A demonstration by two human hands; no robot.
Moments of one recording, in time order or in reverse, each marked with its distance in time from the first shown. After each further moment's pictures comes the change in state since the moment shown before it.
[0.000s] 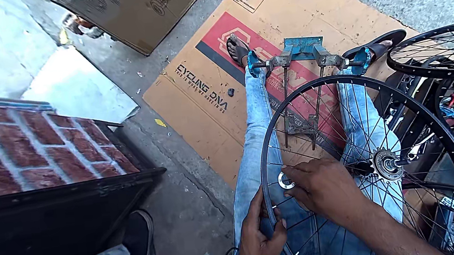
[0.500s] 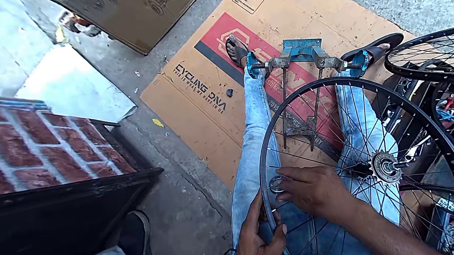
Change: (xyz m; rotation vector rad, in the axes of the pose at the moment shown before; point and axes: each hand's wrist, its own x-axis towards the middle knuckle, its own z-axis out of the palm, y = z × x) left_hand -0.002 -0.002 -0.004 -0.092 -0.079 0.023; right_hand -0.003 0.009 0.024 0.248 0.222 -0.212
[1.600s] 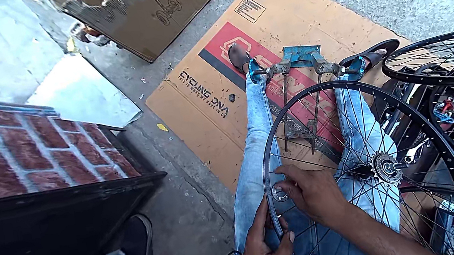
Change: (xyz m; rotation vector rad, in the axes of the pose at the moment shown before) left_hand -0.011 0.006 0.005 -0.055 -0.055 0.006; right_hand 0.004 -0.017 0.005 0.028 -0.004 0.307
